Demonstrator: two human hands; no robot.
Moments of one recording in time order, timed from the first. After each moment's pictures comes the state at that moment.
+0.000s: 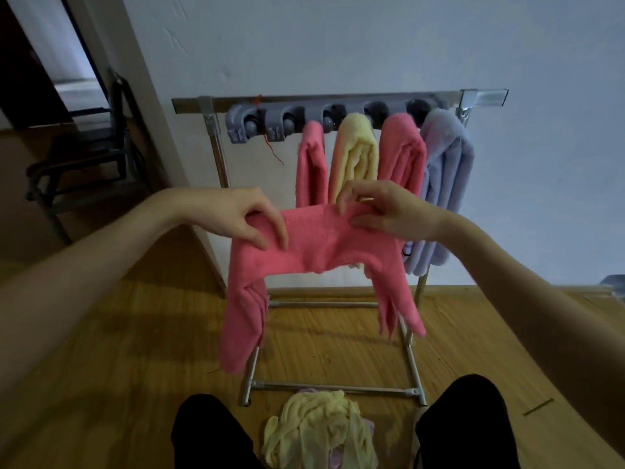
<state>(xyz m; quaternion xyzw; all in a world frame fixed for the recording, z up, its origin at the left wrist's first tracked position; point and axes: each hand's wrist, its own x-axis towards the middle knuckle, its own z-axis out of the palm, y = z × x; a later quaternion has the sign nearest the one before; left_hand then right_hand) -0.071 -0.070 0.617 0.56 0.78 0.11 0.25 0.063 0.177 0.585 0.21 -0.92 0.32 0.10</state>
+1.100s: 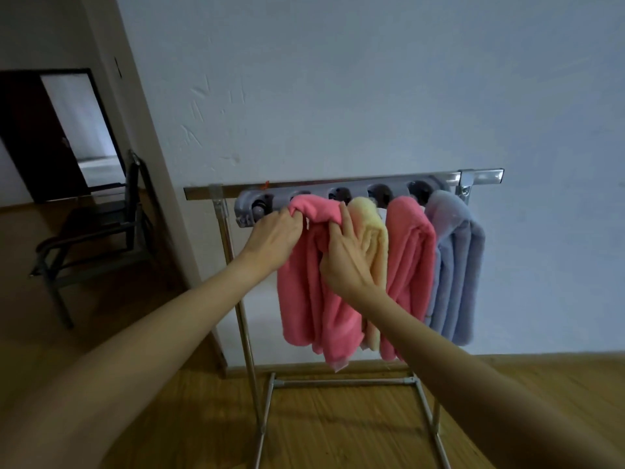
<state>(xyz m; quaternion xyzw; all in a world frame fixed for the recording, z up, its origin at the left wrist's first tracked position) -0.150 0.026 0.614 0.39 0.85 -0.10 -0.35 -0.065 0.137 0.569 -0.08 -0.91 0.24 0.34</state>
